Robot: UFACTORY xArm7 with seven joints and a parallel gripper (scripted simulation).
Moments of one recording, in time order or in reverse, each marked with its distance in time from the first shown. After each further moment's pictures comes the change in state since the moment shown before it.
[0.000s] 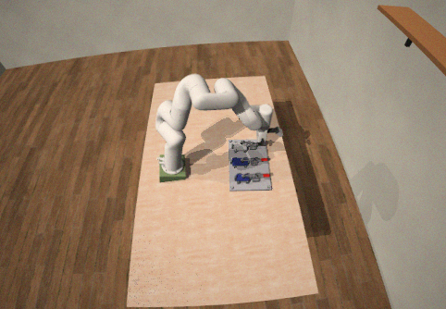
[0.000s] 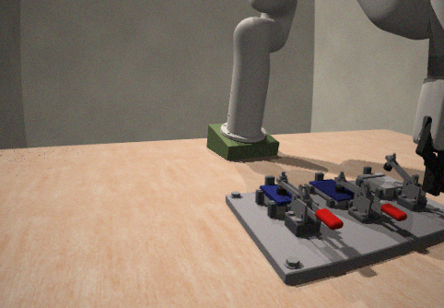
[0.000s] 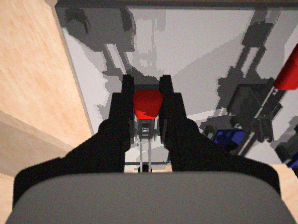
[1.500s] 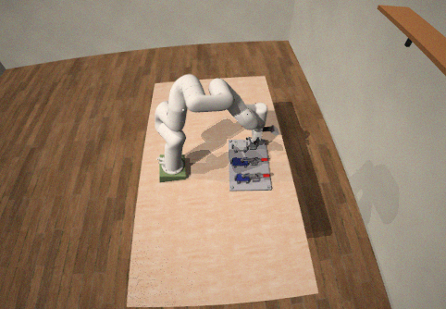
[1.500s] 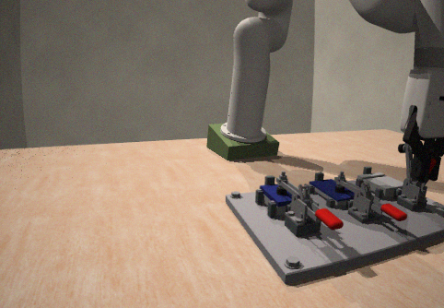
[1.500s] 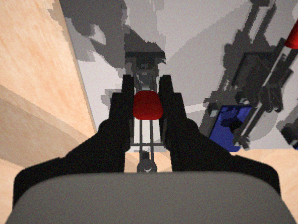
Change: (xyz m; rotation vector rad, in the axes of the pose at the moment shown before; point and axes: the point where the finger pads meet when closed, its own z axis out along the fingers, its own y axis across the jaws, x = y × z) arm -0.028 0.000 -0.012 0.000 0.002 0.000
